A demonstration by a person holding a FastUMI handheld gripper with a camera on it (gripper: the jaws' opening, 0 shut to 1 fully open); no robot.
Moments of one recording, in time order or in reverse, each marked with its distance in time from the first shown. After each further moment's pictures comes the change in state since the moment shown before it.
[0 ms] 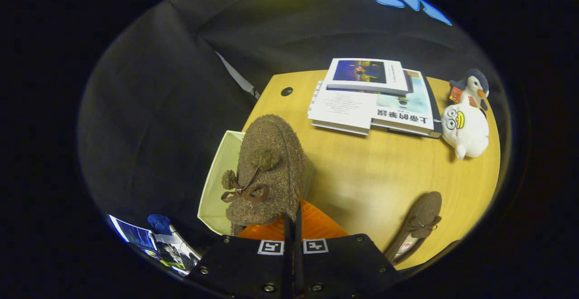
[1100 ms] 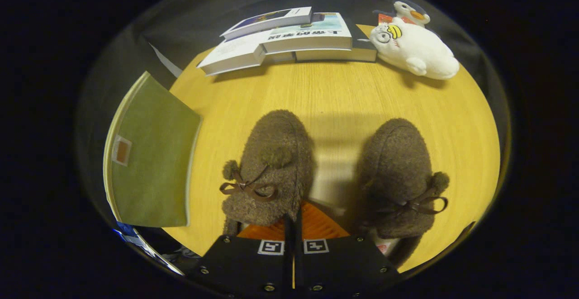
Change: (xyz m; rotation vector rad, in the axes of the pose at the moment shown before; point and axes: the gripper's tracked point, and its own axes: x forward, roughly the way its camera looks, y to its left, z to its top) arm 0.056 -0.215 -0.144 0.176 0.032 -0.297
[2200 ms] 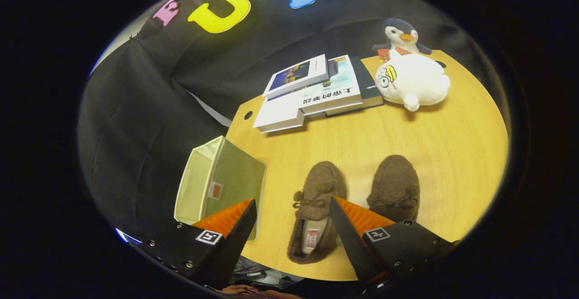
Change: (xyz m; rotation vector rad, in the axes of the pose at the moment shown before) arm -0.095 0.030 0.042 0.112 -0.227 0.284
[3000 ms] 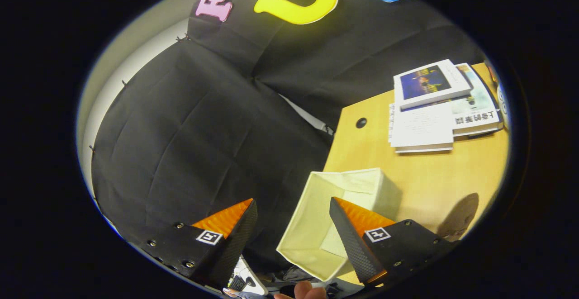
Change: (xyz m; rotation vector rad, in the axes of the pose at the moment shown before) arm 0.026 0.246 0.073 -0.032 -0.001 0.511
